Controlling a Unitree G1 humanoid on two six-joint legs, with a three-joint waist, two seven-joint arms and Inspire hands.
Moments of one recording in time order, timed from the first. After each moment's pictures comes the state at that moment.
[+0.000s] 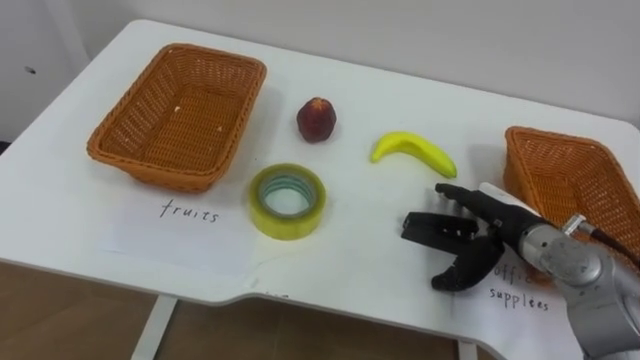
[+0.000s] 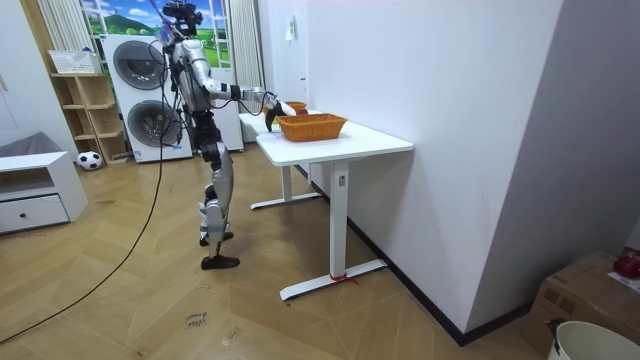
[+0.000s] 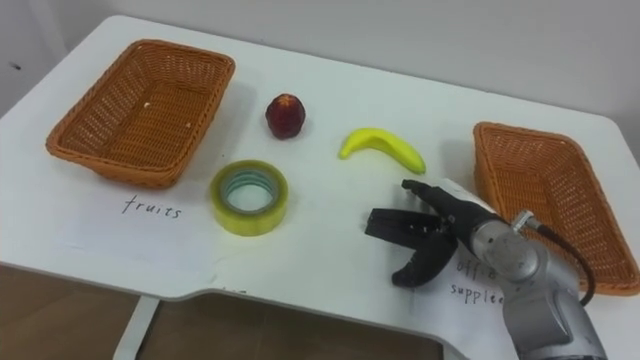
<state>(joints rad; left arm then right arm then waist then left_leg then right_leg) 0.19 0.26 0.09 0.96 0.07 0.08 0.01 -0.11 -0.43 0.05 0.23 -0.55 0.20 0.52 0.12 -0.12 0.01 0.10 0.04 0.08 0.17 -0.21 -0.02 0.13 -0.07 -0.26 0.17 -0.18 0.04</state>
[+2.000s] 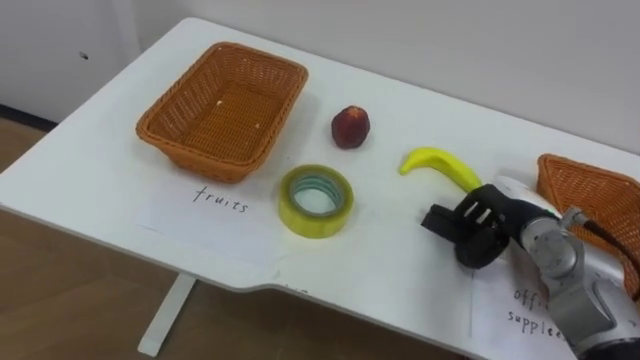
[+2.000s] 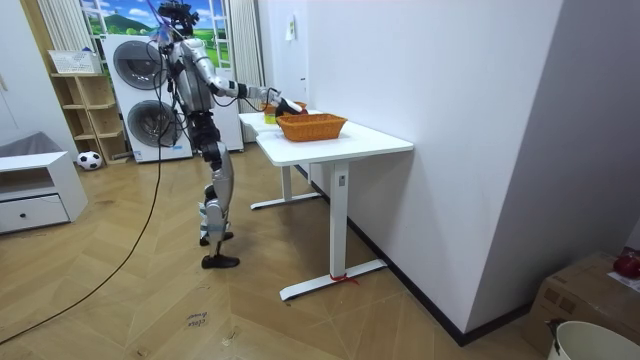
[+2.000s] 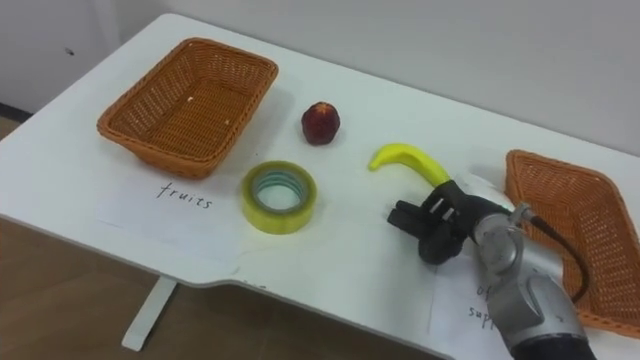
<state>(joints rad) 0.16 0.26 0.03 0.94 0.07 0.08 0.09 -0.18 -0.42 0.11 0.37 -0.74 0.24 0.36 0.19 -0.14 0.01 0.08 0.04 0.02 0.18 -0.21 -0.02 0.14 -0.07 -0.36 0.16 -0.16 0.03</state>
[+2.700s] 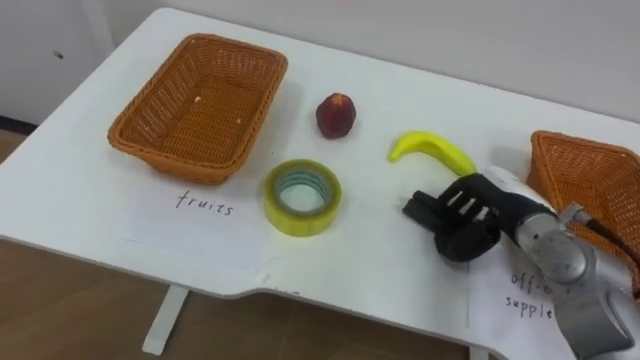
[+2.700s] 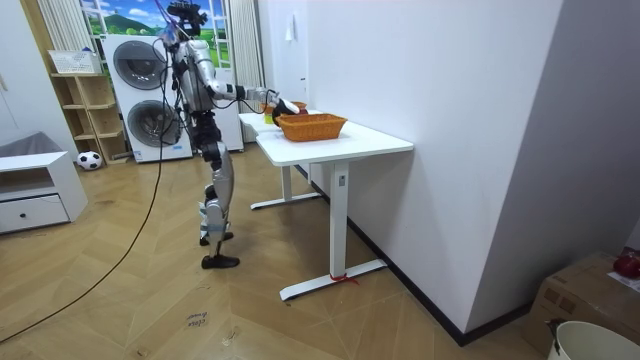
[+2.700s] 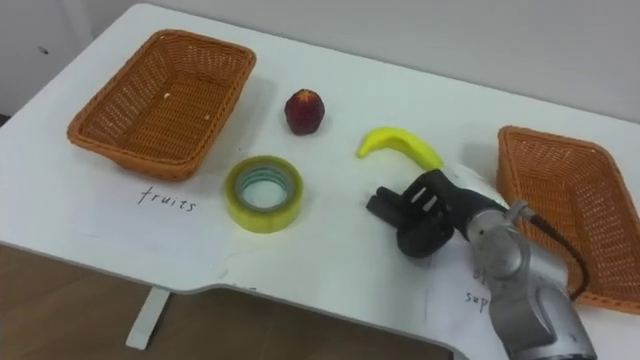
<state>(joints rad) 0.17 0.26 0.04 0.94 0.07 0.07 0.08 -0.10 -0.43 0.09 0.09 -0.57 0.22 0.43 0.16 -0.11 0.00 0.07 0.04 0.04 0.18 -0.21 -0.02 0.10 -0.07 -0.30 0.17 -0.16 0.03</state>
